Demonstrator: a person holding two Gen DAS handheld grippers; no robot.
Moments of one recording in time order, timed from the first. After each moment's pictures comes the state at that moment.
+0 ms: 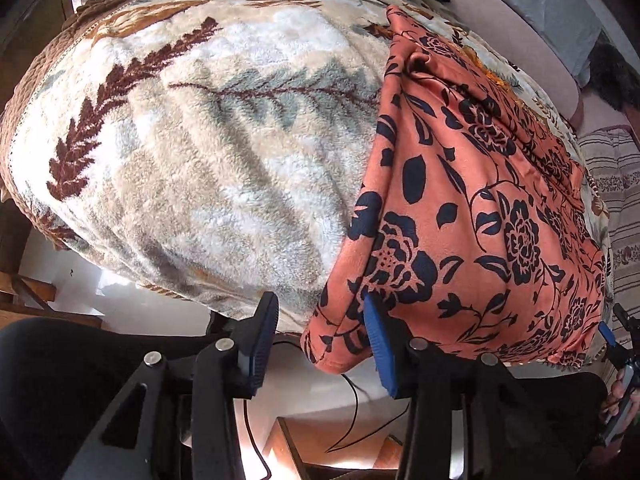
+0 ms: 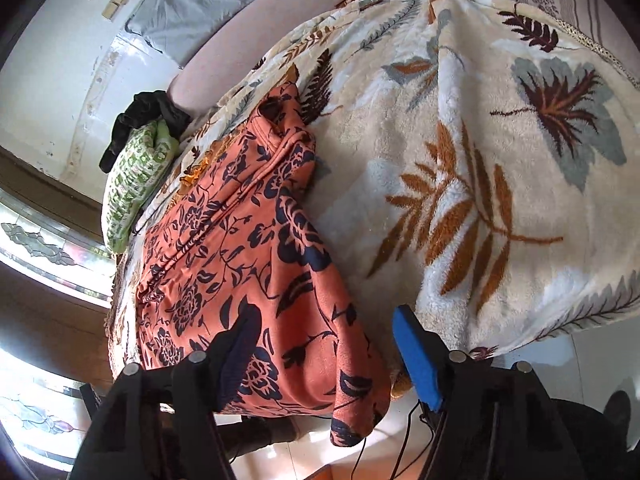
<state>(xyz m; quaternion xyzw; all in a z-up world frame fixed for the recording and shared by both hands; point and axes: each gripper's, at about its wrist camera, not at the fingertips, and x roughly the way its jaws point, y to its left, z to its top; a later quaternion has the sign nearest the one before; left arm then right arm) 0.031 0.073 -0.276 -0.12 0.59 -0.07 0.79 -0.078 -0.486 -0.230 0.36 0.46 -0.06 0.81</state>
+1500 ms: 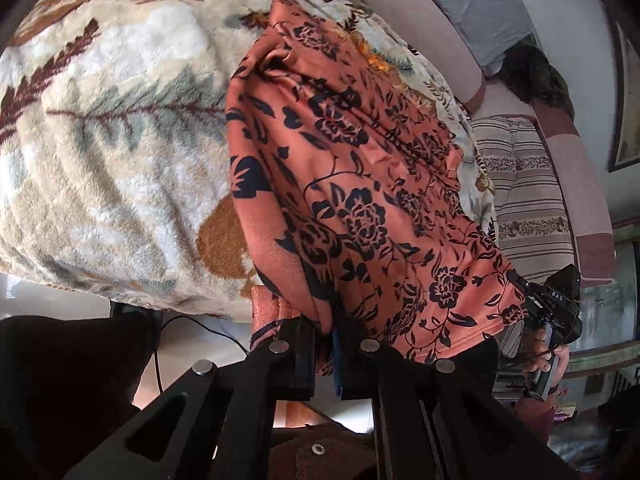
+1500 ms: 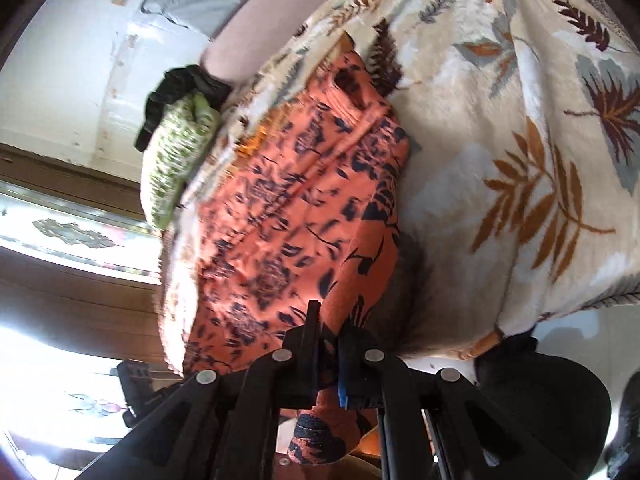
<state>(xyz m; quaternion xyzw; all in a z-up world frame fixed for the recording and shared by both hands) 0.042 0.090 -0.202 -0.21 0.60 -0.27 0.73 -0.050 -0.457 -0.164 0.43 0.48 0.03 0.77</state>
